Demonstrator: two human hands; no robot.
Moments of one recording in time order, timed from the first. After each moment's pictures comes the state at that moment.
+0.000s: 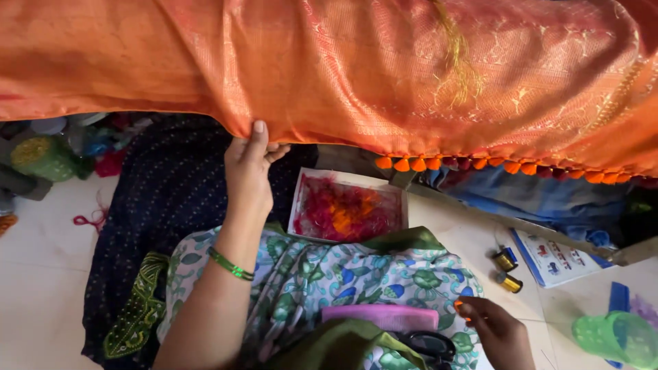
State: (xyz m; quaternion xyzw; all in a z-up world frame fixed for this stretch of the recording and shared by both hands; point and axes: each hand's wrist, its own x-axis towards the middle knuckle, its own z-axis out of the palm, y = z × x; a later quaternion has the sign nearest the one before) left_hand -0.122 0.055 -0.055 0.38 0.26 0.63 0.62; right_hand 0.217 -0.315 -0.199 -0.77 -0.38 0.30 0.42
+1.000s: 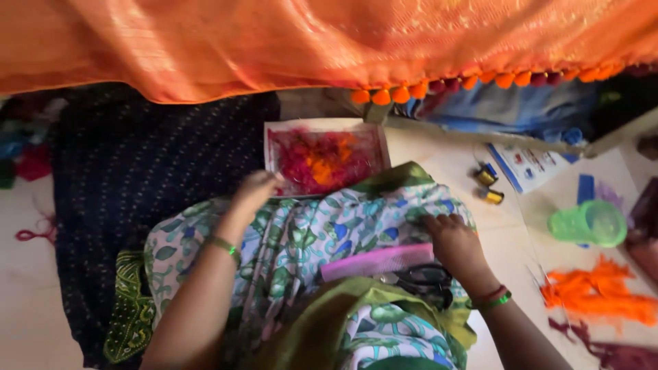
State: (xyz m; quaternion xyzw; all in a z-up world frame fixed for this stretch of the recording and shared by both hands) left_hand -0.143 0.090 -0.342 0.60 0.43 0.21 0.64; right_hand 0.164 -0.263 -0.195 -0.79 -0.61 -0.01 0.02
